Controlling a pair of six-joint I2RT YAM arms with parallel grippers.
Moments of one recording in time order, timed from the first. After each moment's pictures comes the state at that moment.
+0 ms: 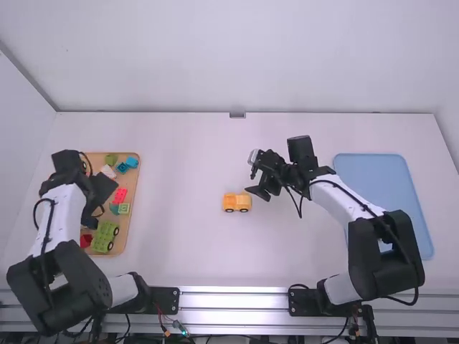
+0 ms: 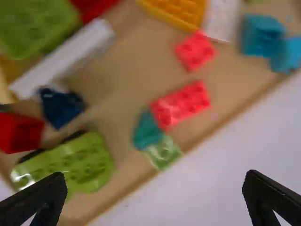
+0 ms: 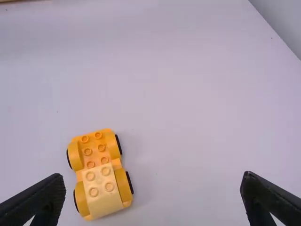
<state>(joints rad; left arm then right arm) 0.56 1.37 0.94 -0.79 -0.09 -0.56 0.28 1.59 0.91 -0.22 -0.69 -0.82</state>
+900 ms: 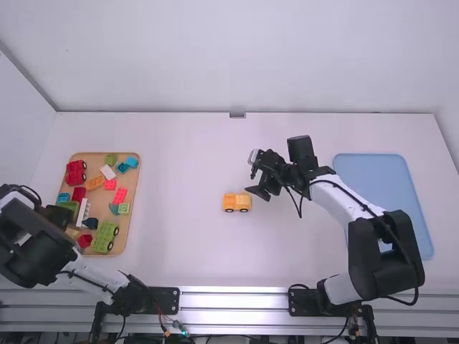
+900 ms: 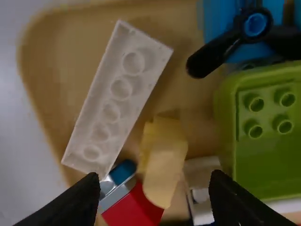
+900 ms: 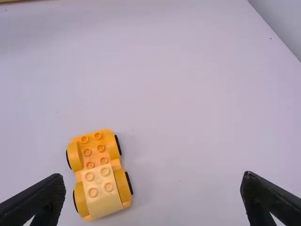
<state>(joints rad) 1.00 1.80 1.12 -0.78 0.01 -0.47 0.28 1.59 0.91 -0.21 -0.69 -0.82</state>
